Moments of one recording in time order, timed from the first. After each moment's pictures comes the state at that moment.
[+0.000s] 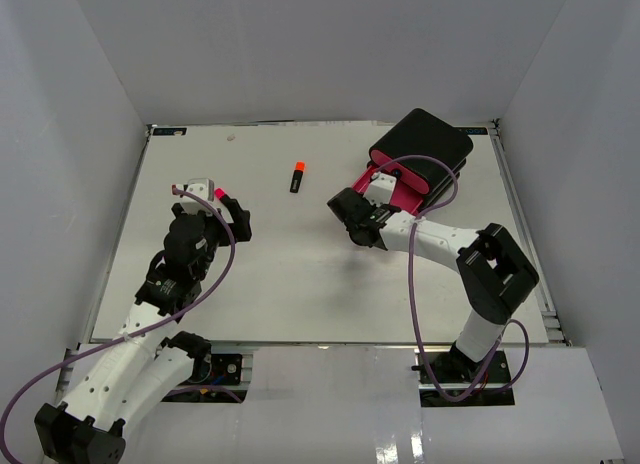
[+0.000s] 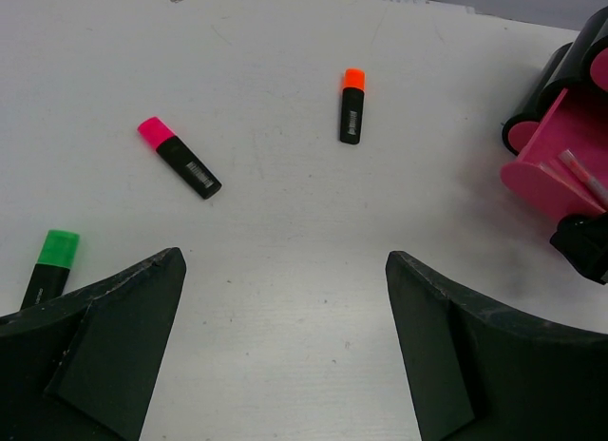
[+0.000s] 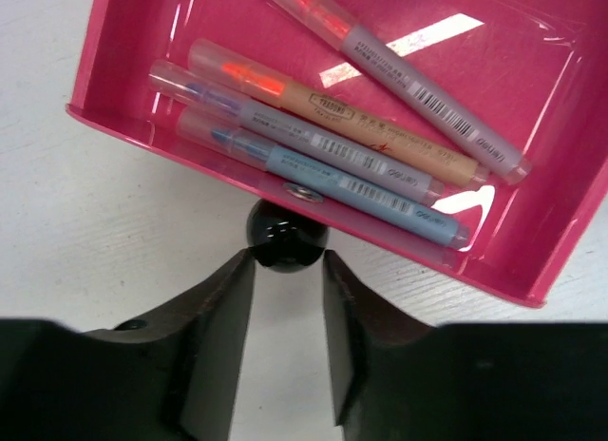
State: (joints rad) left arm -0.41 0.71 0.65 -0.18 -0.28 -0.26; right arm 0.82 1.71 1.14 -0.44 0.70 0.93
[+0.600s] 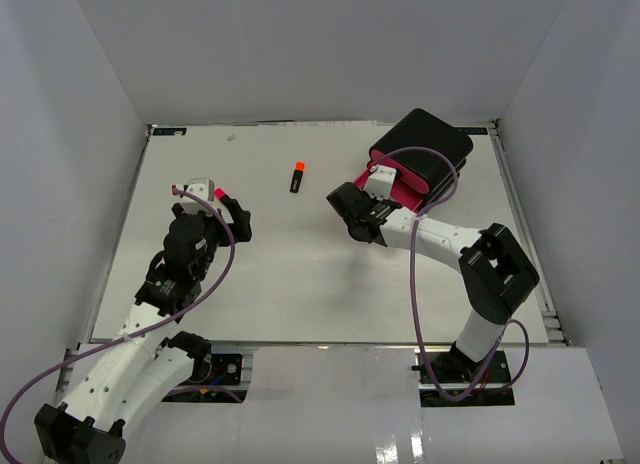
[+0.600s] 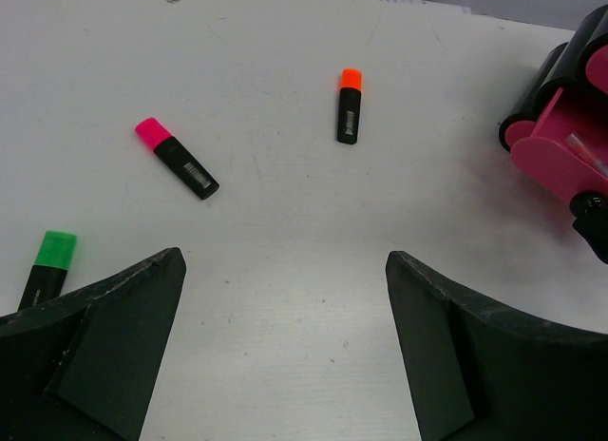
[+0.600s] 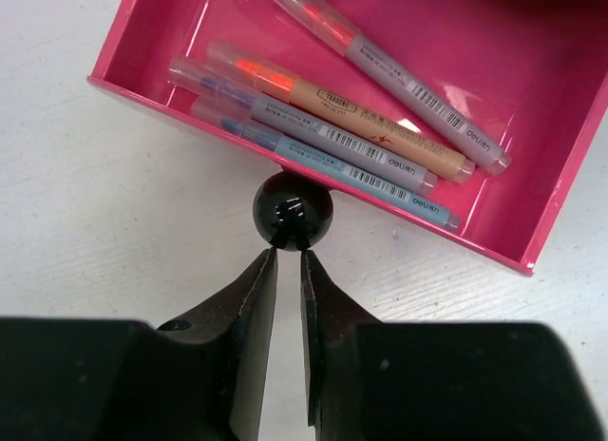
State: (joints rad) left arm -0.41 0.70 0.65 -0.18 -0.27 -0.26; right arm 0.81 1.71 1.17 -0.45 0.77 0.87
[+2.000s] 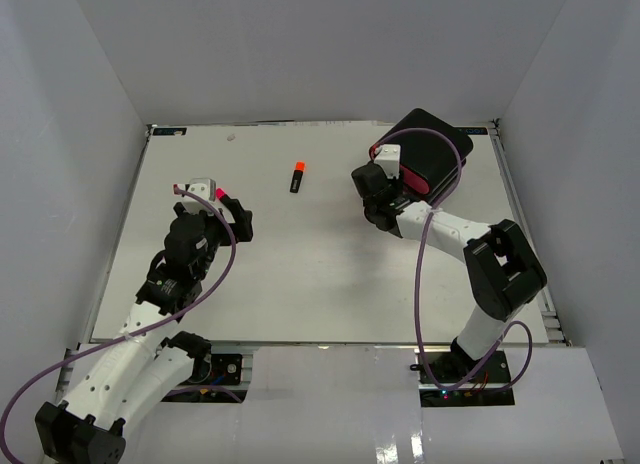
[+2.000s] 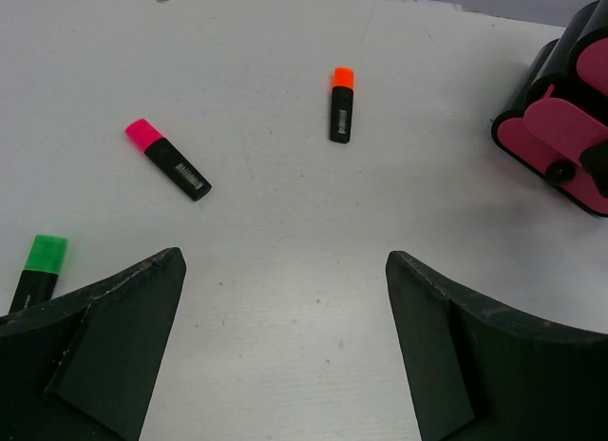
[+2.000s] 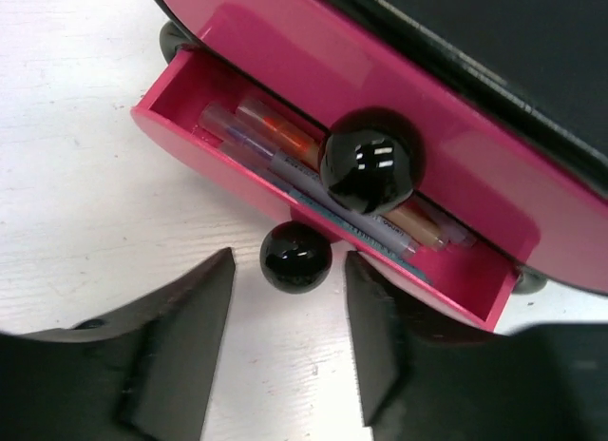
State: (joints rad) left arm -0.41 0.71 0.64 -0.16 -0.25 -0.26; right arm 0.65 1.70 1.12 -0.12 0.73 0.36
